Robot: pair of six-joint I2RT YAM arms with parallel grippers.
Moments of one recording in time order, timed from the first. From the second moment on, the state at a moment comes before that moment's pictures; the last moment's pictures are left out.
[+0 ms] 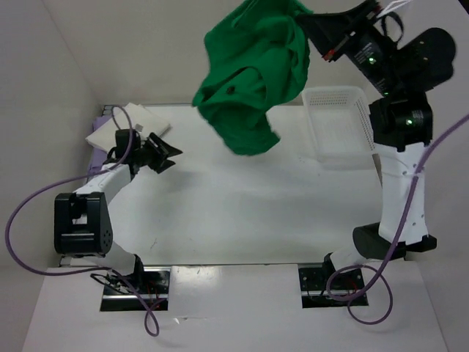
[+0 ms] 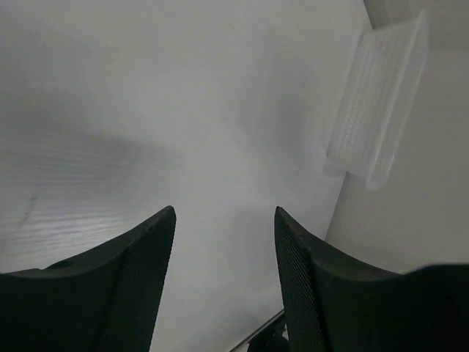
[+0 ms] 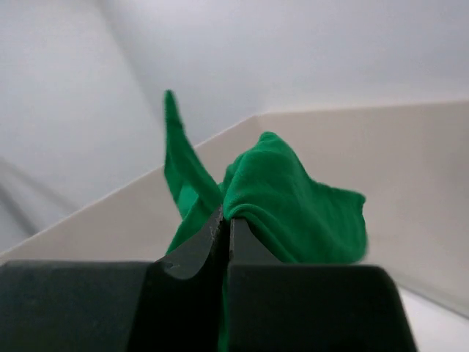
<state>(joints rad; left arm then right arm) 0.00 1.57 0.97 -0.06 0.52 -0.89 0.21 1.56 2.40 -0.35 -0.49 0.68</state>
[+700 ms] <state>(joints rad) 0.19 1.30 0.79 -0.25 0.37 -0.72 0.12 1.77 1.18 -0.31 -0.49 0.66</state>
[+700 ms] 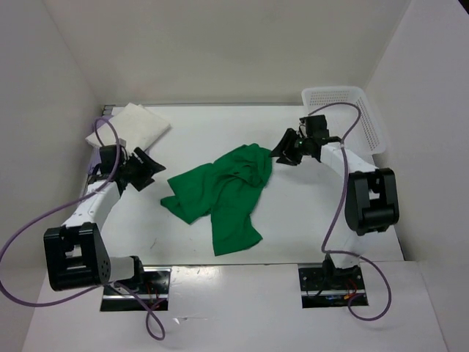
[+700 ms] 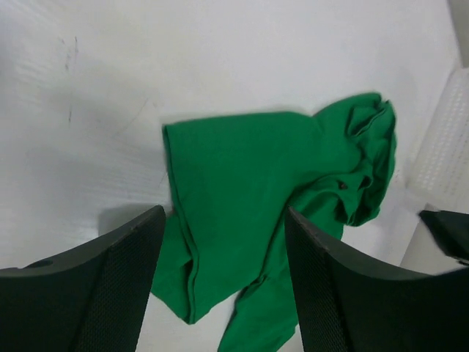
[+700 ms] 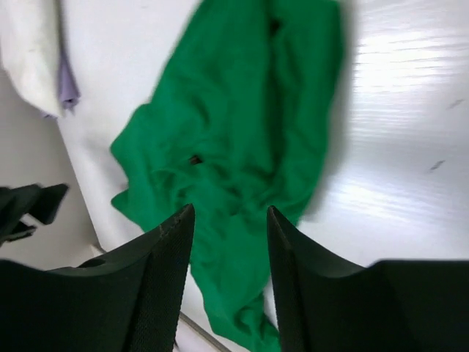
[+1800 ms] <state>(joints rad) -0.13 1.40 0.71 -0.28 0.21 -0.68 0.67 2.14 1.62 -0.48 -0.25 0.56</state>
